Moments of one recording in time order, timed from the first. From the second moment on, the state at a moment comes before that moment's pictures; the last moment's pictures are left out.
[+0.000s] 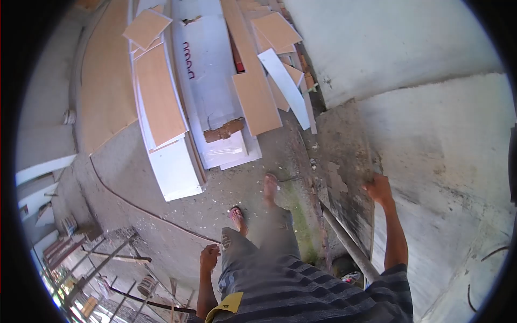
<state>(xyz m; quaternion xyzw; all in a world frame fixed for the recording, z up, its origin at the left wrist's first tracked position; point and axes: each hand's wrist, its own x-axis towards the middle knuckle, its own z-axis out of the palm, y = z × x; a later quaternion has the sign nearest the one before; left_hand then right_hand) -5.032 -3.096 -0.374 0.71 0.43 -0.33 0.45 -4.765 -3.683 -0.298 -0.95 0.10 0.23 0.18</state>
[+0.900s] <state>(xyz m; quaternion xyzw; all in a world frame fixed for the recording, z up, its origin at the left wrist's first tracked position) -5.158 -2.993 -0.325 0.57 0.40 -0.09 0.71 -4.794 -3.107 0.054 -0.87 -0.20 -0.12 0.43</state>
